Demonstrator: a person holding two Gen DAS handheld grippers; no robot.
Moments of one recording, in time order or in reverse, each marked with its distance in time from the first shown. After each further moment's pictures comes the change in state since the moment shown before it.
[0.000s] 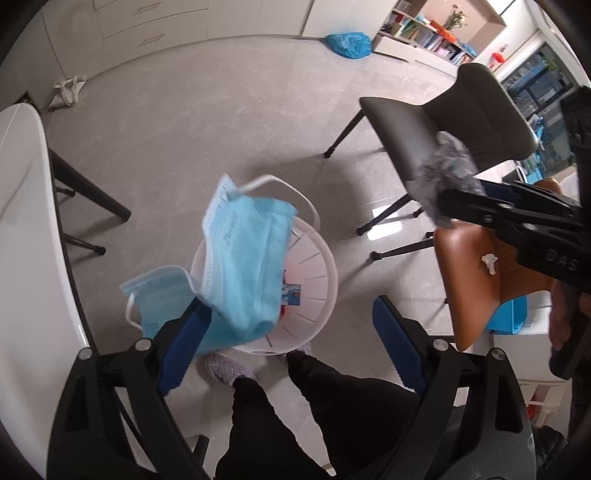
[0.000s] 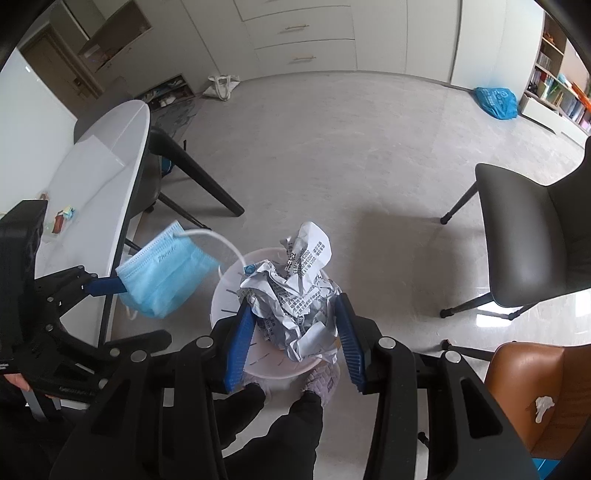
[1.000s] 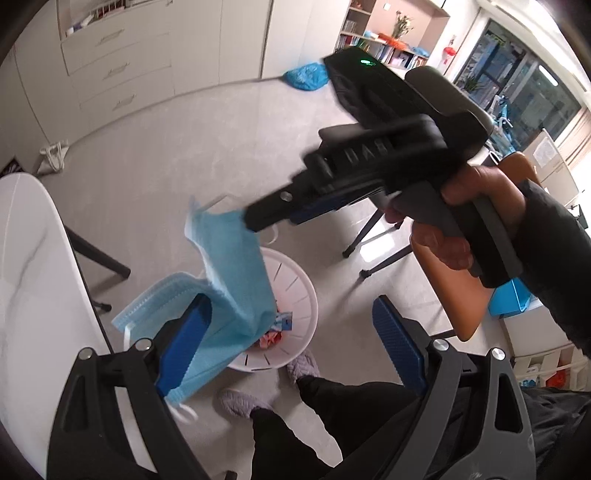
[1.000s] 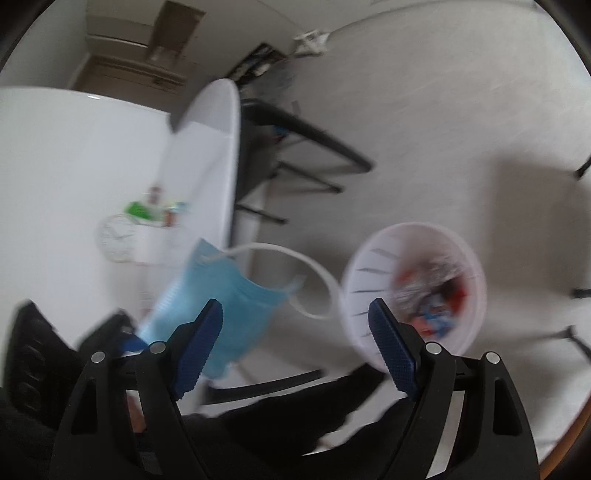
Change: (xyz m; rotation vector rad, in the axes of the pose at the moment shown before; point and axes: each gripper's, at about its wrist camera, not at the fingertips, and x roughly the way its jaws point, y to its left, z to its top) left arm -0.059 -0.047 -0.023 0.186 -0.173 -0.002; right arm 0.067 0.003 0.045 0.087 0.246 0.642
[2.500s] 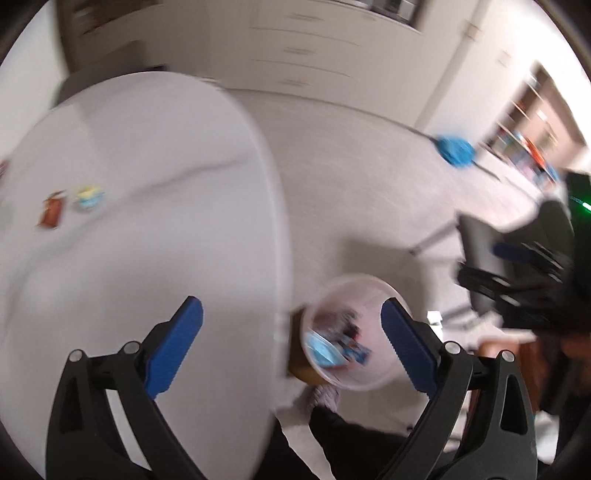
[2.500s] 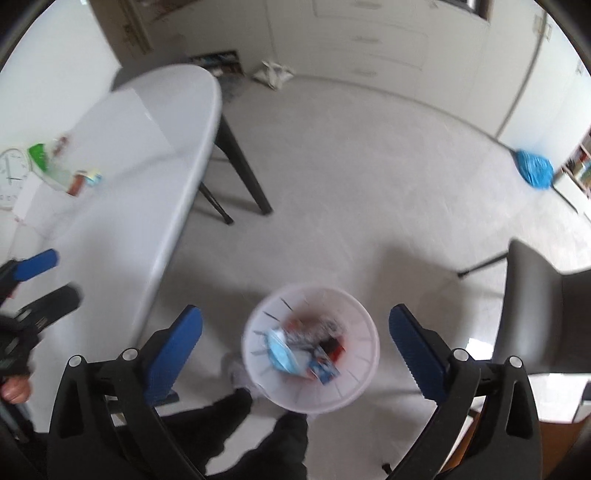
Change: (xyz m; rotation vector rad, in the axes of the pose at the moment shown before) left arm -0.072 0.158 -0.067 -0.607 -0.114 0.360; right arm 0.037 0.134 -0.002 -0.349 -0.161 -0.675
